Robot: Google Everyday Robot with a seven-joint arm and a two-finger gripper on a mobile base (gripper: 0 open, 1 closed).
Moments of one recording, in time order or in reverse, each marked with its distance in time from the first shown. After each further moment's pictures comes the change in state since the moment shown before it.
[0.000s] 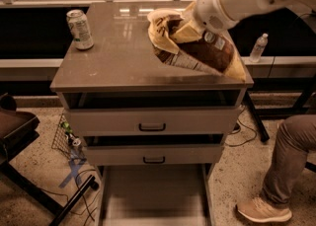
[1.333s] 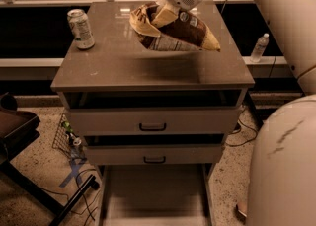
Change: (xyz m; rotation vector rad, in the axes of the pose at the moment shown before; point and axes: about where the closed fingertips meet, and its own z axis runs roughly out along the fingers) arm -0.025 -0.068 0.083 -0.152 0.030 -0.201
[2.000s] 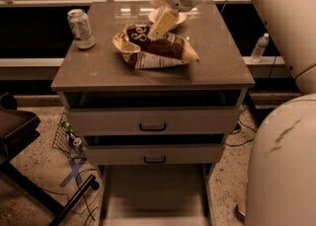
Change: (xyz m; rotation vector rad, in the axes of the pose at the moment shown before) arm -0.001 0.002 0.007 -0.011 -0.002 -0.001
